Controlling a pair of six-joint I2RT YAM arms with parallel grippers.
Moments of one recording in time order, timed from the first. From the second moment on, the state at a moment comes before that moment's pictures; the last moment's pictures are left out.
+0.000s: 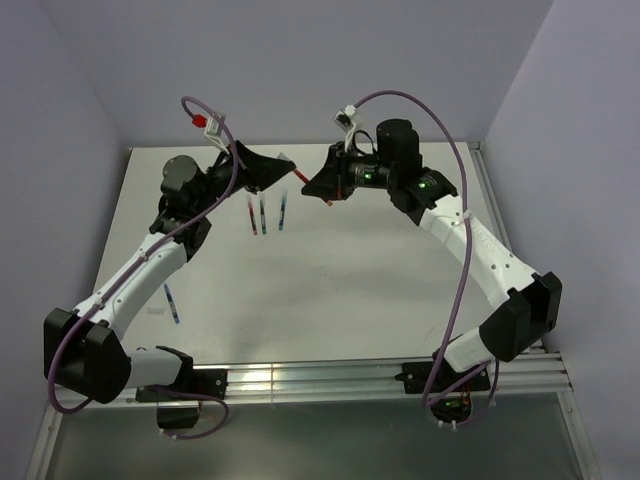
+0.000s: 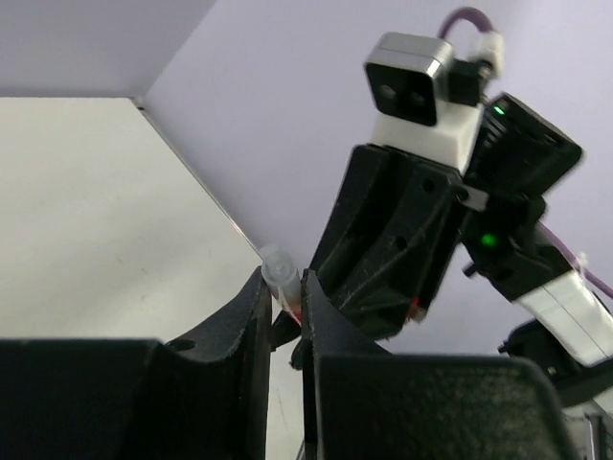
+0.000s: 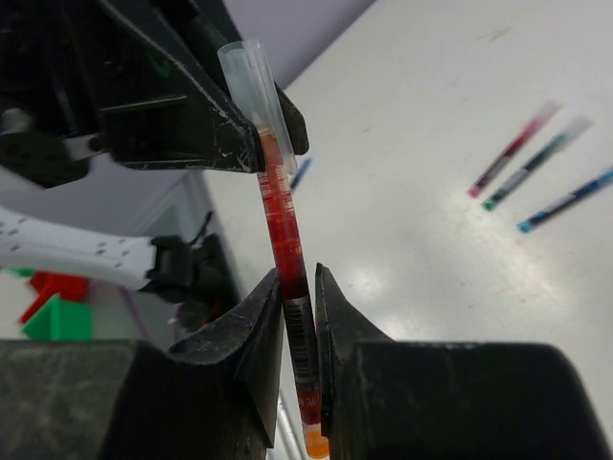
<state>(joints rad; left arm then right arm) -0.39 1.29 1.03 0.48 0.62 -0.93 0.48 1.47 1.45 -0.26 -0.74 0.40</state>
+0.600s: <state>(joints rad) -0.53 1.29 1.18 0.15 0.26 -0.80 0.78 1.54 1.69 -0.60 0.08 0.19</state>
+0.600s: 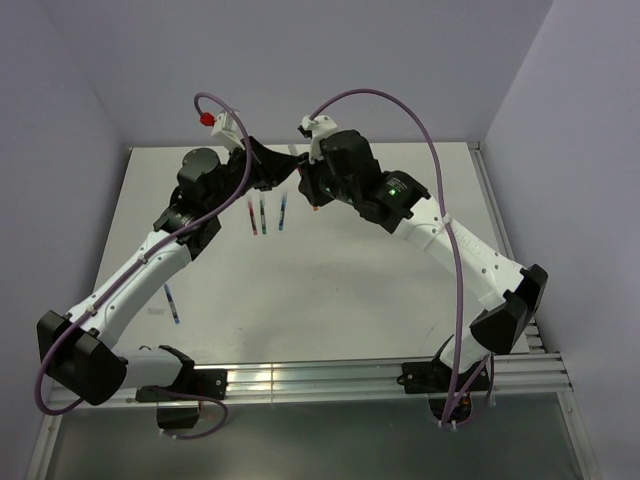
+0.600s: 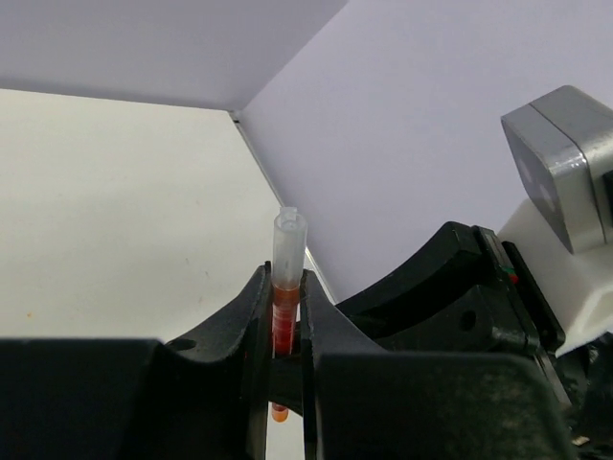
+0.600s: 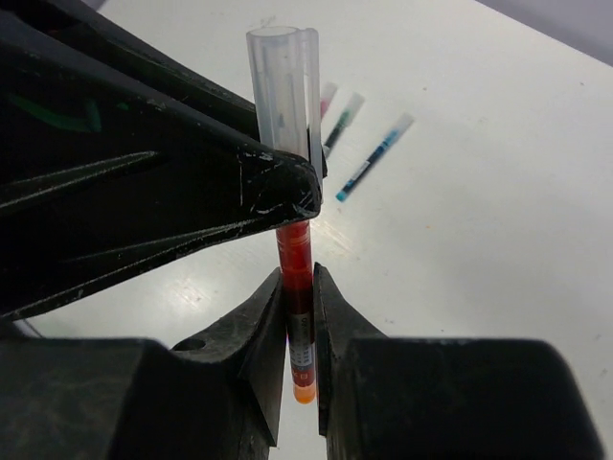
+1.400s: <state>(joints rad) -0.55 1.29 1.24 -0.08 0.22 -0.73 0.76 1.50 1.64 -0.55 0.06 0.16</state>
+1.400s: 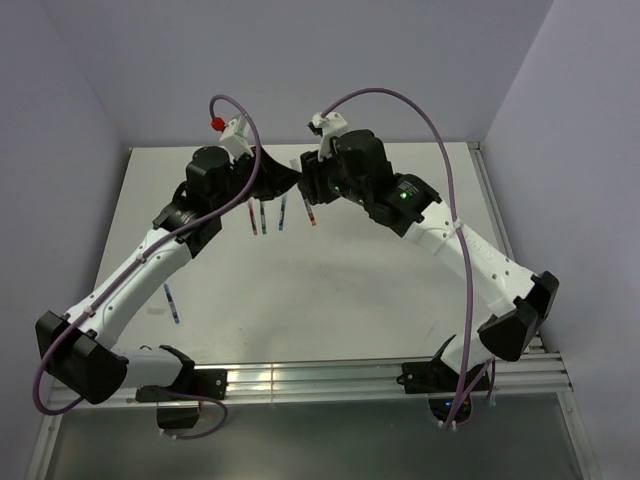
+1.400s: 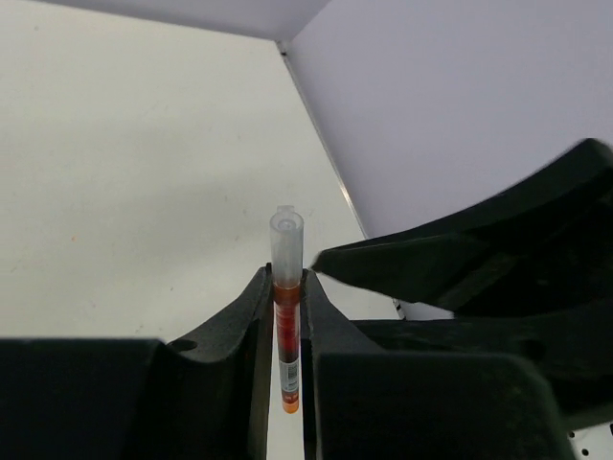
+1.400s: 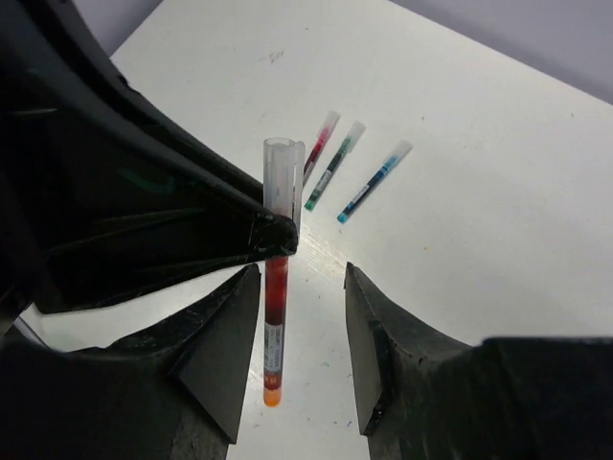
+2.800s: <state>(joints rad) -0.53 2.19 1.70 -0.31 -0.08 -0.44 0.67 1.33 1.36 -0.43 0.12 0.26</state>
